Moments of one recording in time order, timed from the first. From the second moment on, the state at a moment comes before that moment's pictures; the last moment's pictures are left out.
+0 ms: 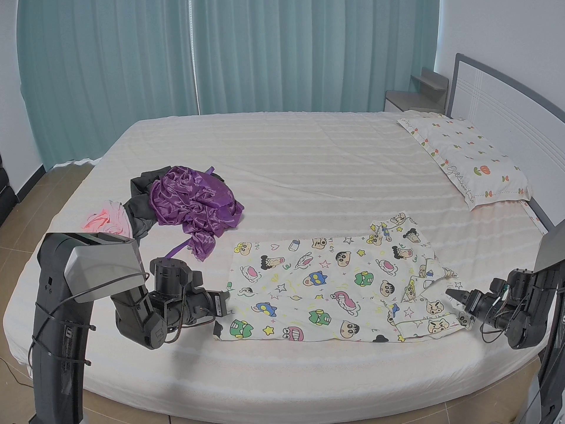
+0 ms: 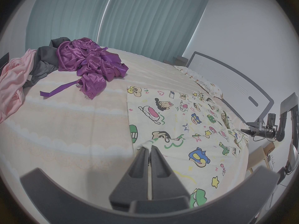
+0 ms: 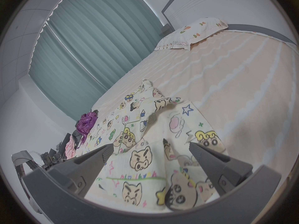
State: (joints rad) left arm -0.25 2.50 -0.82 -1.16 -0.23 -0.25; right arm -0.26 2.43 -0.35 -1.55 0.47 0.40
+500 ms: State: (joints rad) left arm -0.25 2.51 -0.81 -1.16 -0.23 -0.25; right arm -0.17 2.51 -0.53 -1.38 0.46 0.40
